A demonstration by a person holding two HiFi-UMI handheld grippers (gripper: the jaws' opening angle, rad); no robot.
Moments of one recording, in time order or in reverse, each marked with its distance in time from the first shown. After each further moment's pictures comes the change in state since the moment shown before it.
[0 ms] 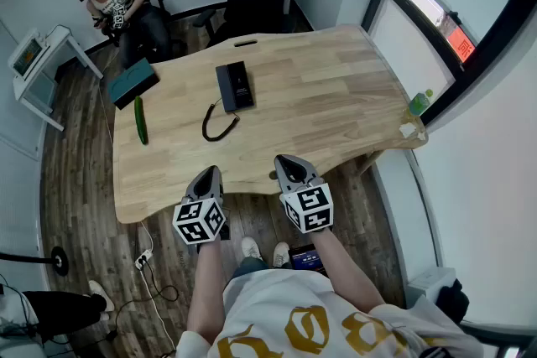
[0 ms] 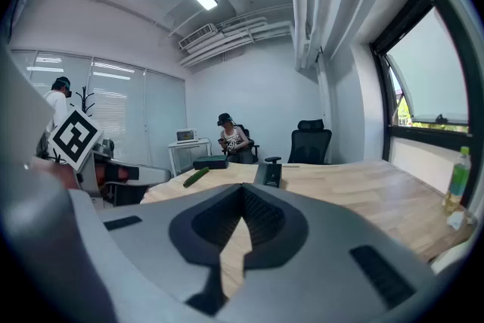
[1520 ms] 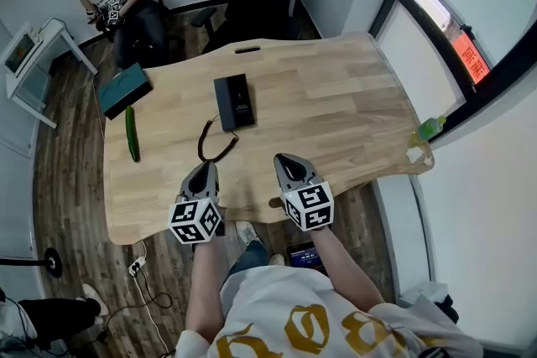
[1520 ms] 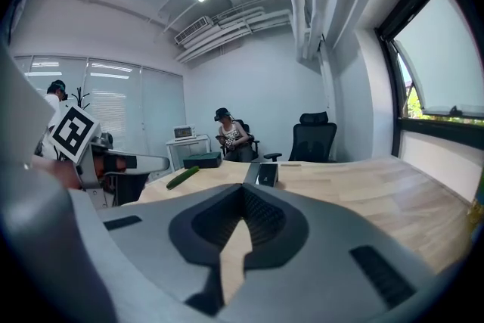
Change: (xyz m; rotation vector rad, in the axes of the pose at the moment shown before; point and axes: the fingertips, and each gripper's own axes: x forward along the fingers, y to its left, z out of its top) left arm 0.089 0.026 0.044 0.018 -0.063 -0.011; right arm 0.088 -0.056 0.012 0.014 0.038 0.028
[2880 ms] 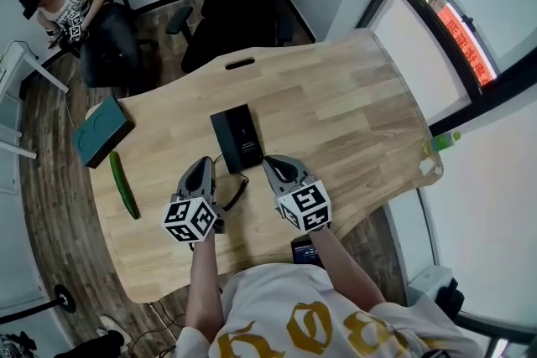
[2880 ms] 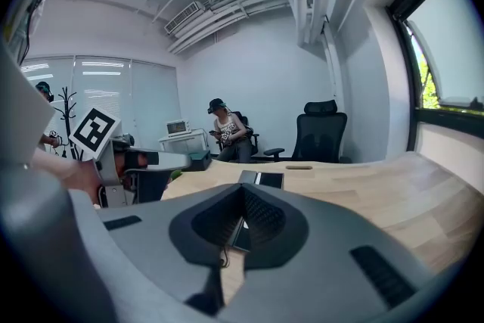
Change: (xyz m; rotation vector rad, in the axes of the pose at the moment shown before) left arm 0.158 0.083 0.034 -0.130 0.046 -0.150; right arm 0.153 -0.029 0.026 0.020 0.064 0.013
